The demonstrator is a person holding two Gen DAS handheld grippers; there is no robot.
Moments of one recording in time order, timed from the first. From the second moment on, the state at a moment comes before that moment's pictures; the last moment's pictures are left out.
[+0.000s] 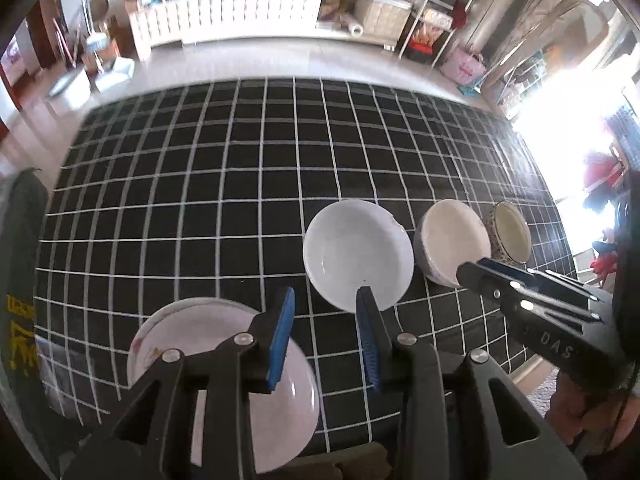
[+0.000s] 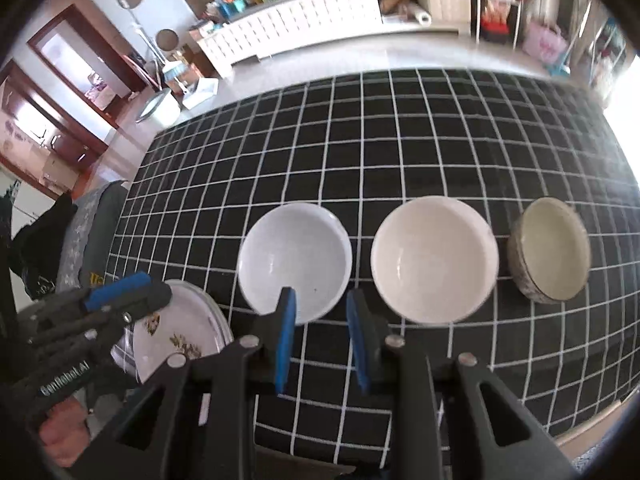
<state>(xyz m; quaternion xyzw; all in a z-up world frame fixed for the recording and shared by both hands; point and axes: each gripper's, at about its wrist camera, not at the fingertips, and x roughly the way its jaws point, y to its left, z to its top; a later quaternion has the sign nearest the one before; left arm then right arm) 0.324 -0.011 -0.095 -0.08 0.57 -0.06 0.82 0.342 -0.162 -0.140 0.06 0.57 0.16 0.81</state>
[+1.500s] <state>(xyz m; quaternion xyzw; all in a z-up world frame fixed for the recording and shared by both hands) 0.341 -0.038 -0.182 -0.05 0.61 -0.07 0.79 0.335 -0.188 -0.199 0.02 0.63 0.12 0.77</state>
